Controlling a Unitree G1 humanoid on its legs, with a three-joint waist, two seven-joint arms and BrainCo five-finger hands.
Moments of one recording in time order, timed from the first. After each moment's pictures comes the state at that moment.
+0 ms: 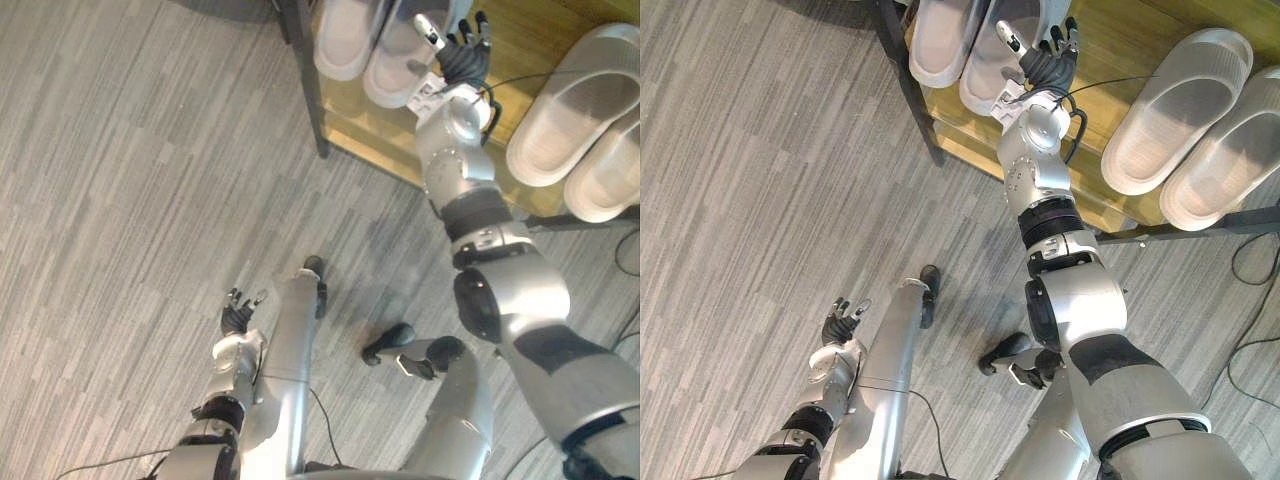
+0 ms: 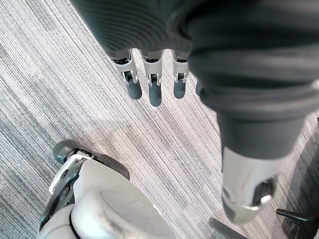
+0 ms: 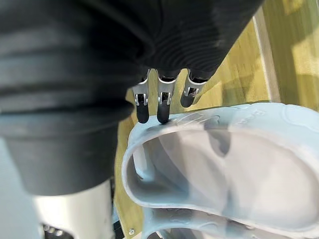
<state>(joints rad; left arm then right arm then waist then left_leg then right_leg) -0.31 0.03 0.11 0.89 -0.44 -0.23 0.16 -1.34 -0.23 -0.02 0.93 0.56 -0.16 -0.48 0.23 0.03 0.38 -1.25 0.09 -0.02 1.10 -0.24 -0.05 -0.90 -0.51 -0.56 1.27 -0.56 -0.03</state>
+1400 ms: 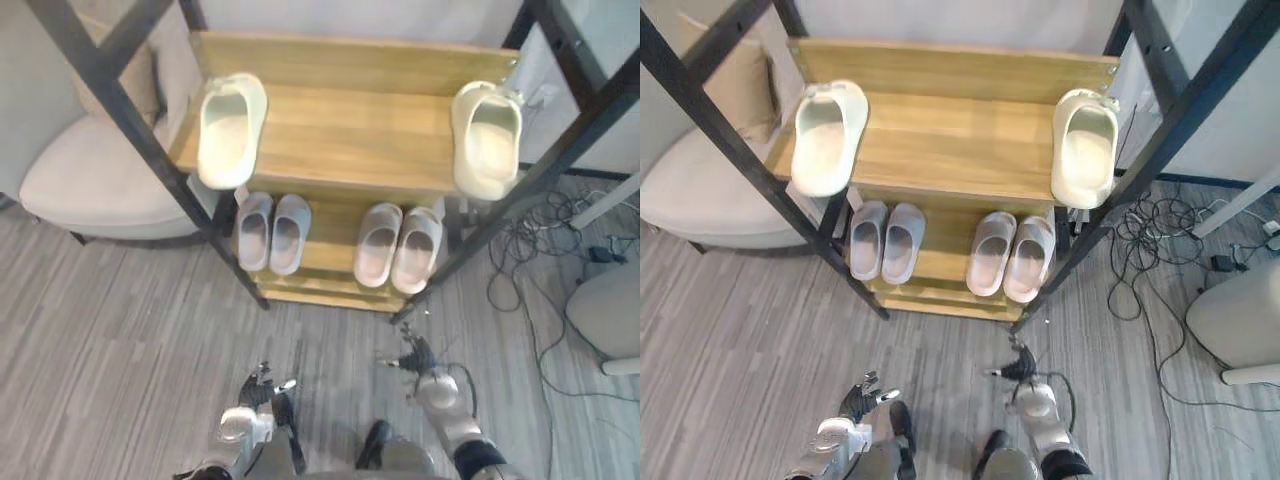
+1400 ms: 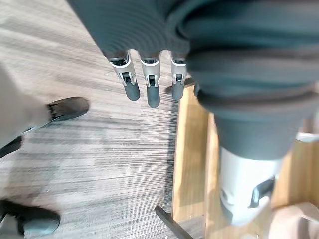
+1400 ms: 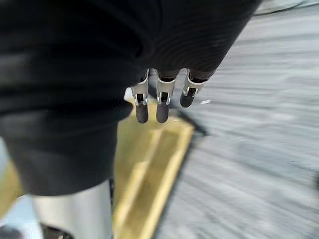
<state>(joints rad) -0.04 0.11 -0.18 0.97 -0.17 -0.19 0.06 -0.08 -0.13 0.06 0.89 -0.13 -0.12 -0.16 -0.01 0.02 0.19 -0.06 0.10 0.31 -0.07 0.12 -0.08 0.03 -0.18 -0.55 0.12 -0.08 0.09</state>
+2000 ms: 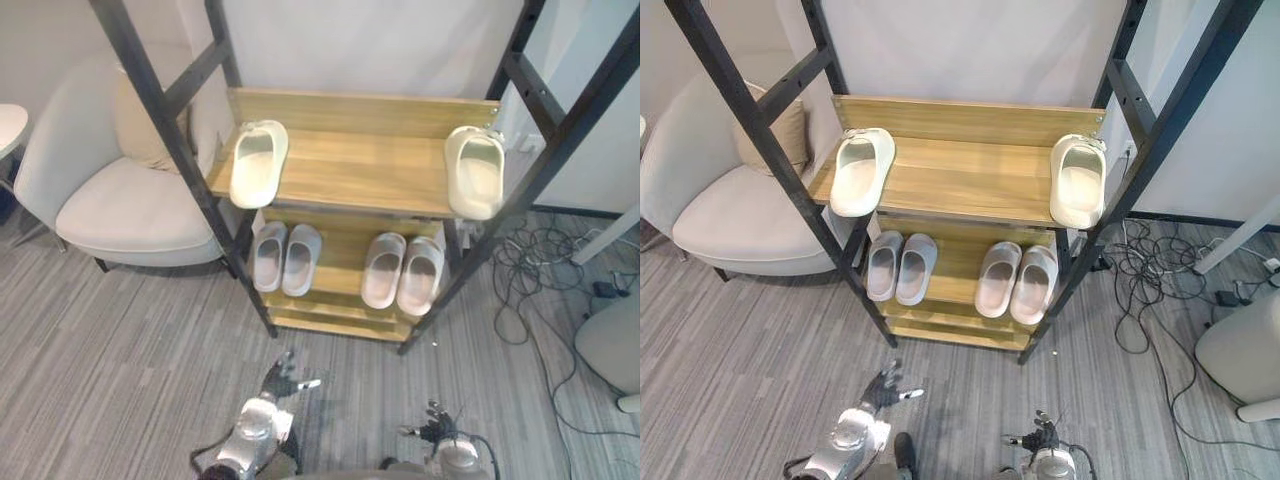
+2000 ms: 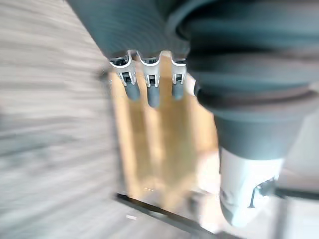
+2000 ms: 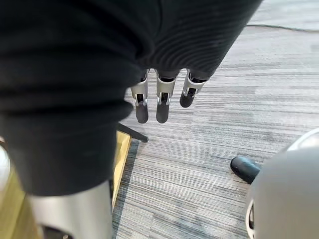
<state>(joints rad) -0.02 0.11 -0.42 0.59 -0.04 -0.19 0.11 0.00 -0.09 -0.08 1.06 -0.11 -0.09 -0.16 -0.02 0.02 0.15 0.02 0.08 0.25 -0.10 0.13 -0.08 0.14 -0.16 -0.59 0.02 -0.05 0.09</state>
